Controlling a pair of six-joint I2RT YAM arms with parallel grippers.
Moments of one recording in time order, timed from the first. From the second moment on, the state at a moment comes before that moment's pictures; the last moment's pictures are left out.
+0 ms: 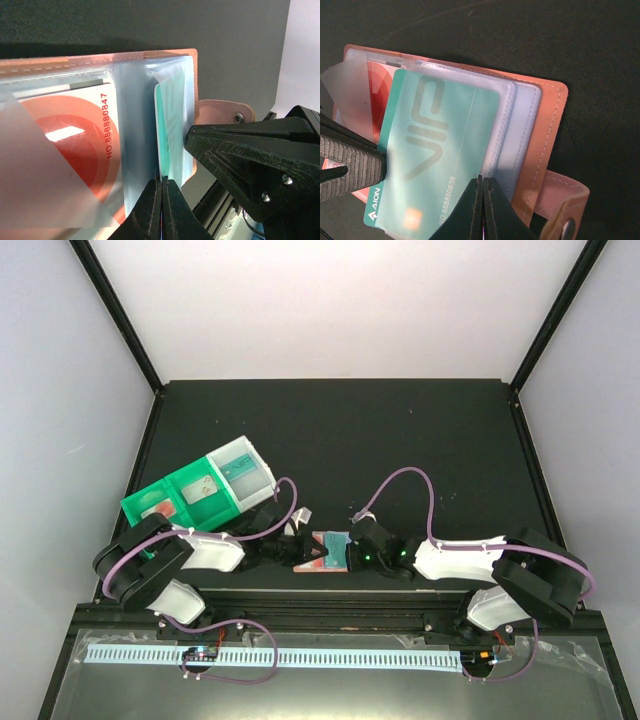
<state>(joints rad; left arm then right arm) -0.75 1.48 0.36 0.41 0.53 -1.02 1.03 1.42 0.50 -0.01 0.07 0.79</state>
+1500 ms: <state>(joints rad) -0.72 1.22 0.35 0.11 0.42 -0.95 1.03 1.43 0.51 0.00 0.07 0.79</state>
